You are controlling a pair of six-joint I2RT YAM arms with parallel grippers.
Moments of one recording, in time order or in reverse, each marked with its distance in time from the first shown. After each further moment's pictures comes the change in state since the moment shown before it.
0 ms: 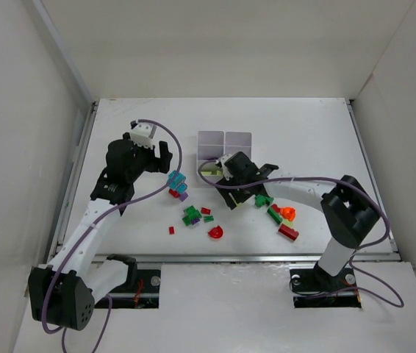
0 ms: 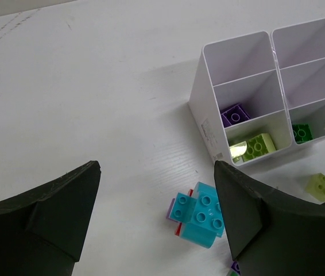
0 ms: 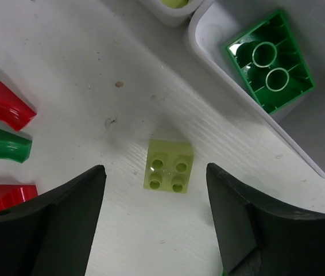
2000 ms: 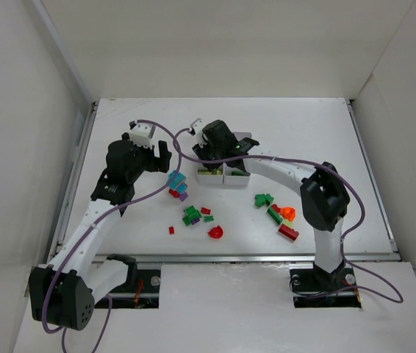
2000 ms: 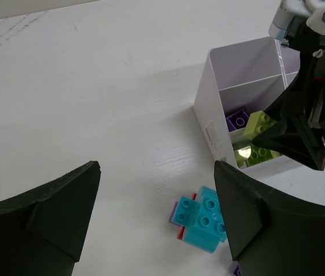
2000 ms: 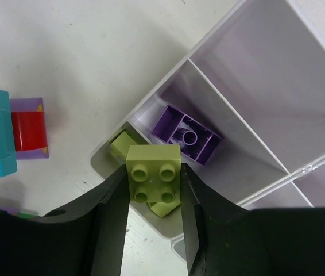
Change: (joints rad) left arm 0.000 0.000 -0.015 0.030 -0.022 -0.007; right arm 0.001 0.267 0.504 0.047 0.013 -0.161
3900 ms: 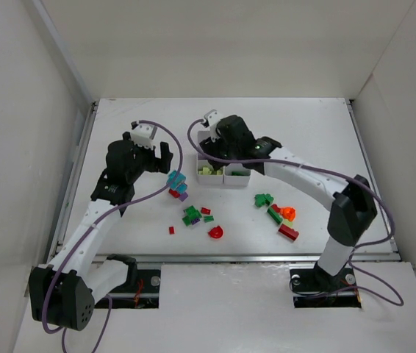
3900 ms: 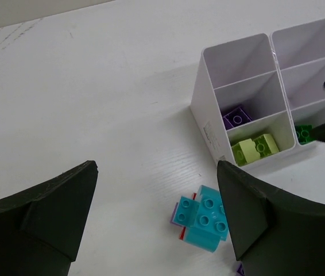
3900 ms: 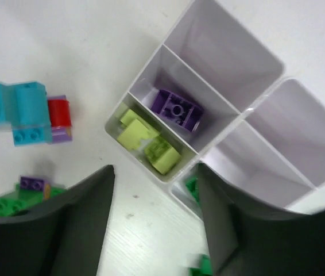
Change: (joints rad) left arm 0.000 -0.001 -0.002 0.008 0.011 0.014; right arm 0.000 -0.195 -0.076 -0.054 0.022 0.069
